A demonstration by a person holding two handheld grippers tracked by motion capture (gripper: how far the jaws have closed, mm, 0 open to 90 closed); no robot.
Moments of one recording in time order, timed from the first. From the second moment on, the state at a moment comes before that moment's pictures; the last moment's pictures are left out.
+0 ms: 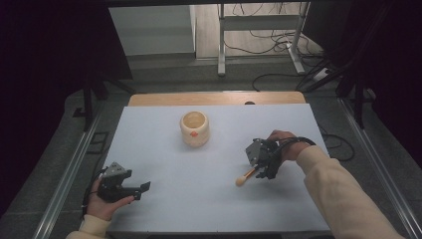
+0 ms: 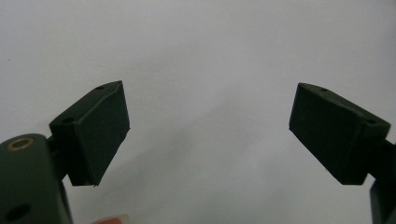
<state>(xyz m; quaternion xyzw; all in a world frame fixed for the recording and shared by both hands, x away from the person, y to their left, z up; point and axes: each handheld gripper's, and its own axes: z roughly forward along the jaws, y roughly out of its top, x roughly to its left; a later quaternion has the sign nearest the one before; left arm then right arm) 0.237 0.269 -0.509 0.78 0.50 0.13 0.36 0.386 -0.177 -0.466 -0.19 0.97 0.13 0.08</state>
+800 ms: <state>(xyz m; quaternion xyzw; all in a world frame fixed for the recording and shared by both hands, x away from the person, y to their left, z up) 0.237 0.270 -0.510 0.78 0.50 0.13 0.36 0.394 -0.175 -0.489 -0.17 0.98 0.10 0.04</state>
